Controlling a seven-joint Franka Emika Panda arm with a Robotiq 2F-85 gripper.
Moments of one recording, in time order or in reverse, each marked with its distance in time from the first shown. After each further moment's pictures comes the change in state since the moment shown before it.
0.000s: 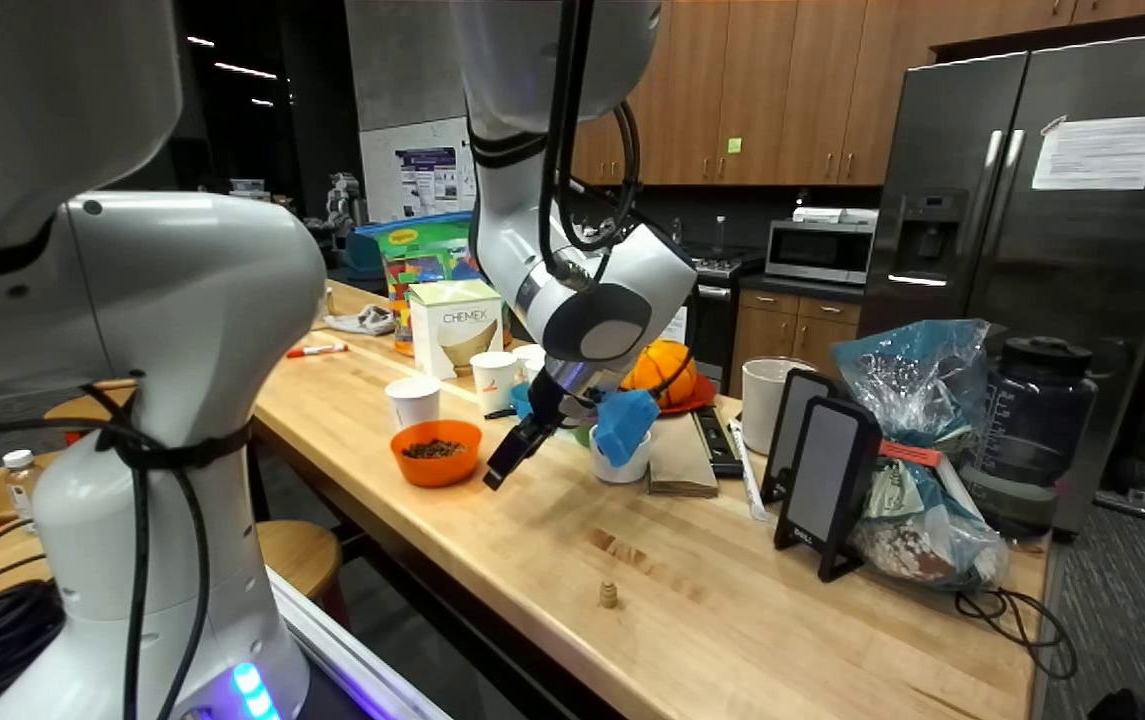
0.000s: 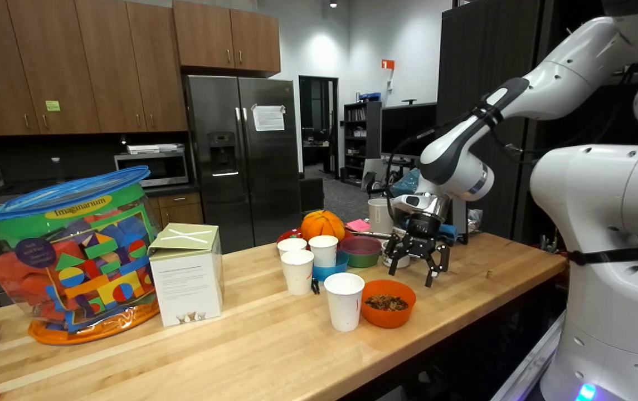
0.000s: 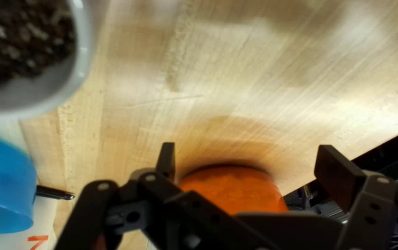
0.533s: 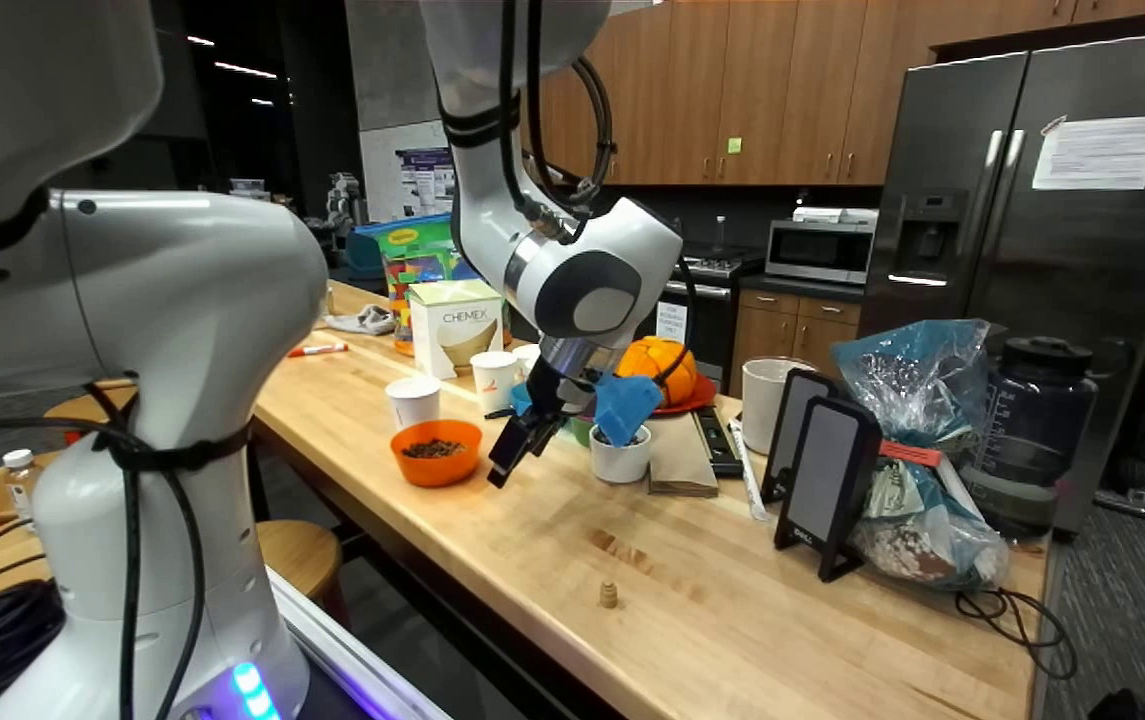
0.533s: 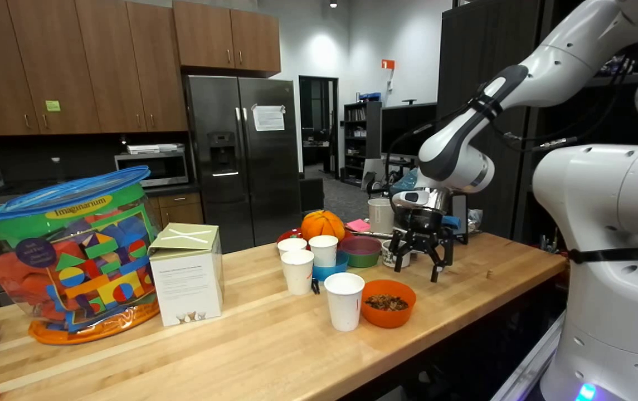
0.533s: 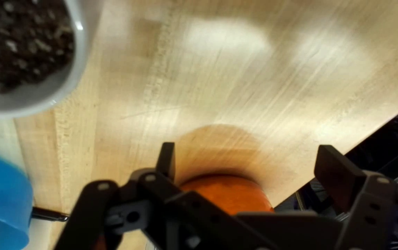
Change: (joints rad) arm -0.078 0.107 0.118 -0.028 -0.002 0.000 0.062
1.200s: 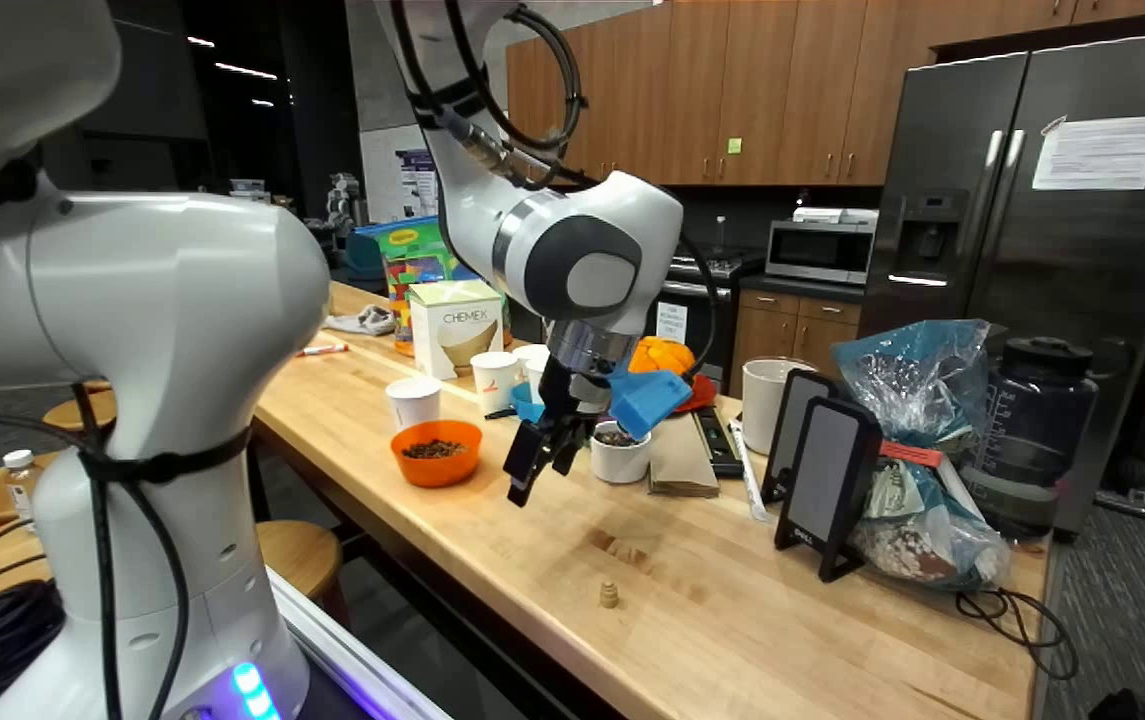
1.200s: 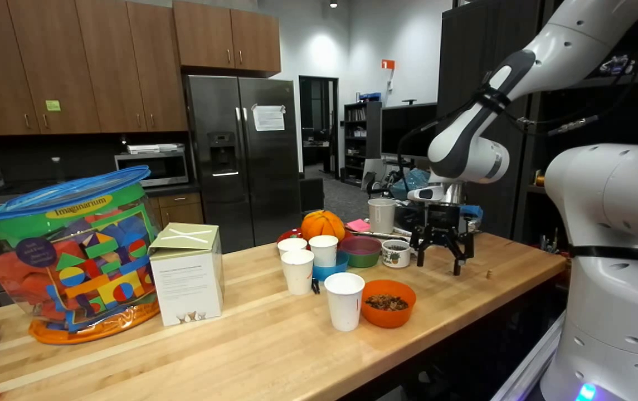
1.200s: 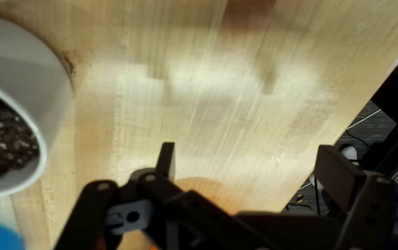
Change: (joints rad) arm -0.317 0.162 0.261 -0.055 0.000 0.002 0.012
